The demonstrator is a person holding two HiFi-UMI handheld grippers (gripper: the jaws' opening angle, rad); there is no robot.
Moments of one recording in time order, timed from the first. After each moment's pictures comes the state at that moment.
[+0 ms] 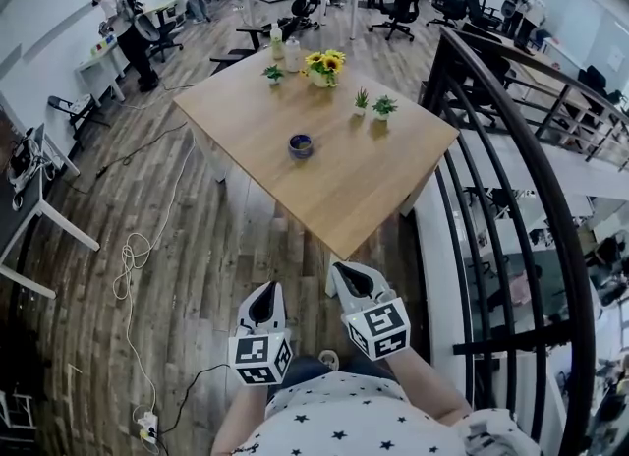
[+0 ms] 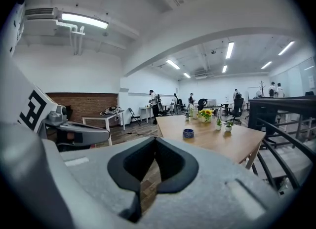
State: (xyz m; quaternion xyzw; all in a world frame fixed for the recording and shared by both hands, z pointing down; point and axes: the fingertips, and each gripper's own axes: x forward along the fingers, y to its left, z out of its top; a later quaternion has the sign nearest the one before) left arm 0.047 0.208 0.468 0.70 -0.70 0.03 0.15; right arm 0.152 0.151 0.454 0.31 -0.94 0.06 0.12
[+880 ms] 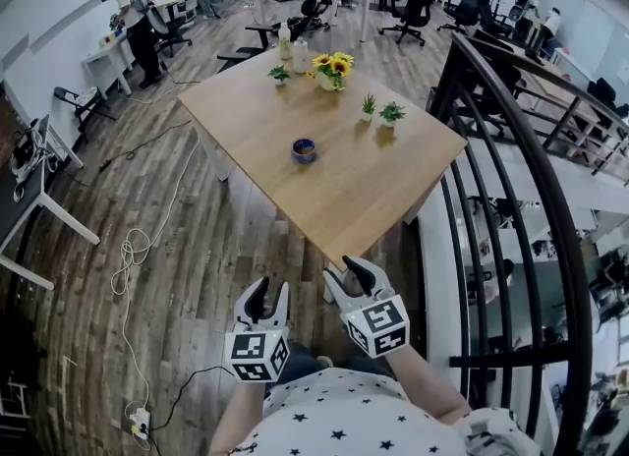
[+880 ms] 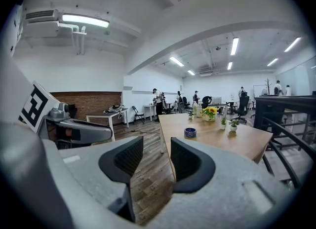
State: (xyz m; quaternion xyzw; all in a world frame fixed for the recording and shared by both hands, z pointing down) left arm 0.045 0.172 0.469 0.70 -0.70 0.03 0.16; right arm 0.144 0.113 0.461 0.28 -0.95 0.07 0.13
